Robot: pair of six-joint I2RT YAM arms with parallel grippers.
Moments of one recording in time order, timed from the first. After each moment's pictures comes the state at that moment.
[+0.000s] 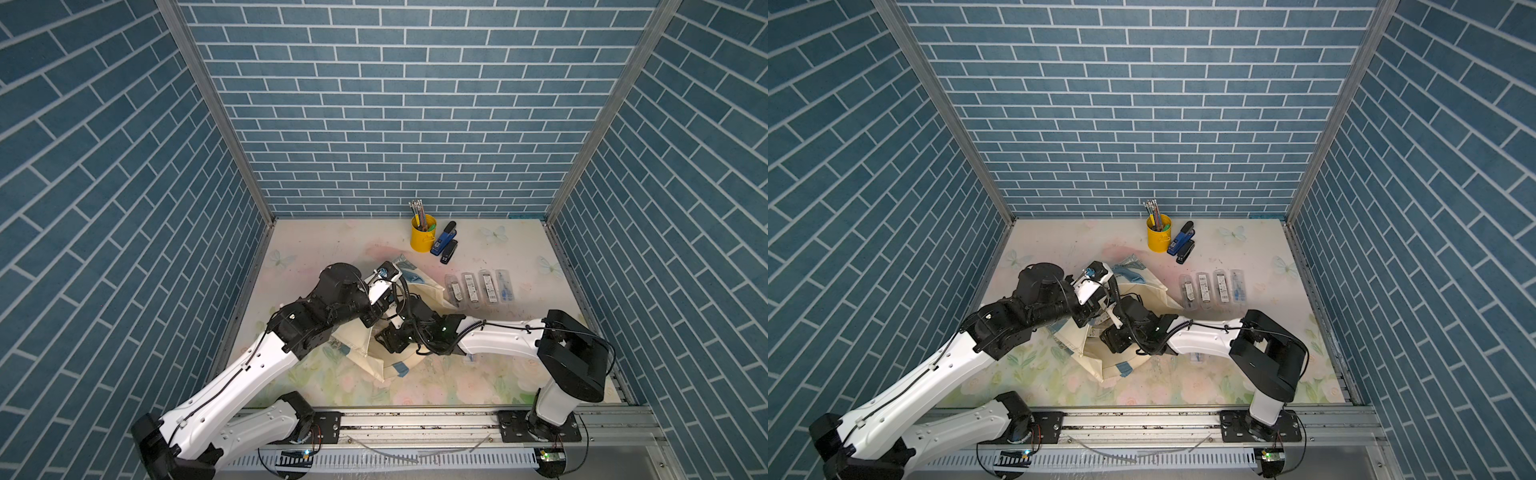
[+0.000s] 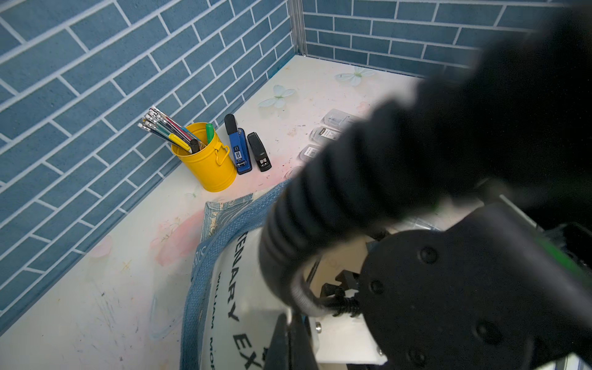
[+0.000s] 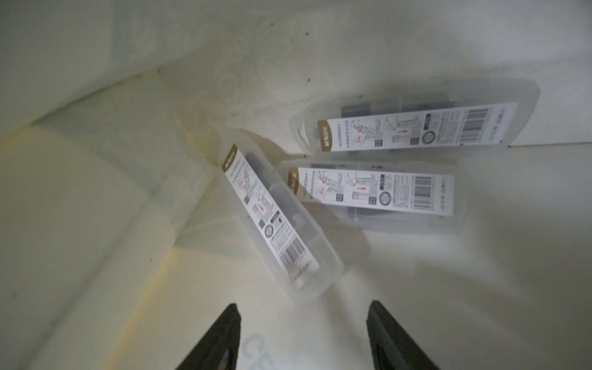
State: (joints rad) left arm -0.73 1.00 1.02 -0.55 0.08 0.24; right arm 1.10 1.73 0.99 0.01 -0.08 0.38
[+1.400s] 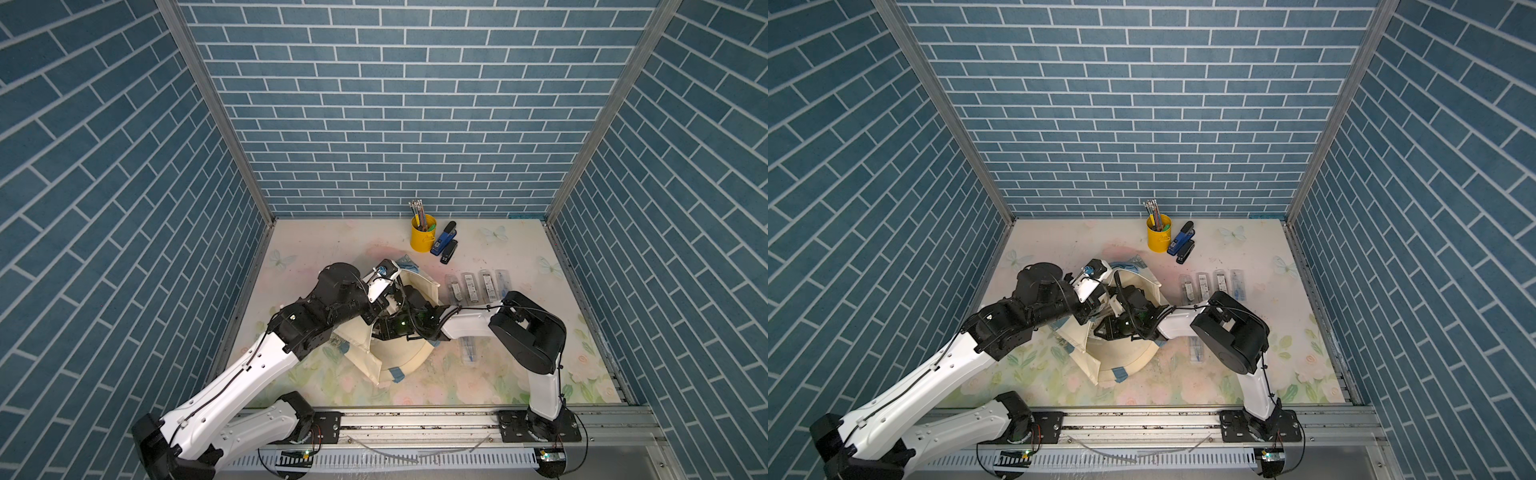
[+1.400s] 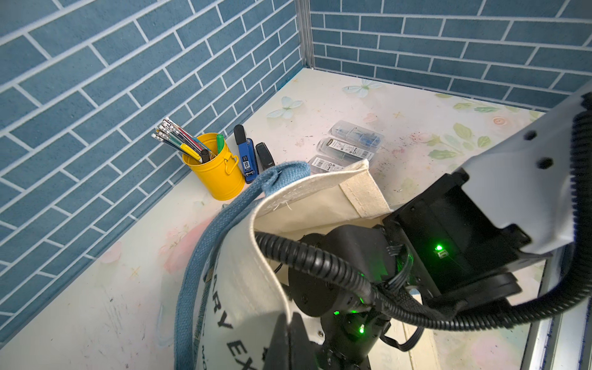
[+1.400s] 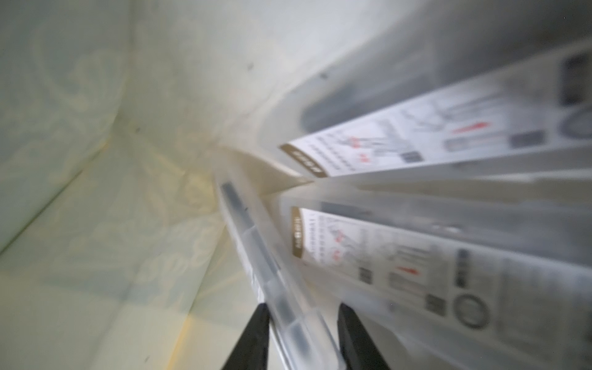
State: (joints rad) left arm -0.72 0.99 1.01 -0.50 0.07 0.24; right arm 0.99 1.98 1.05 0.25 -0.50 0.73
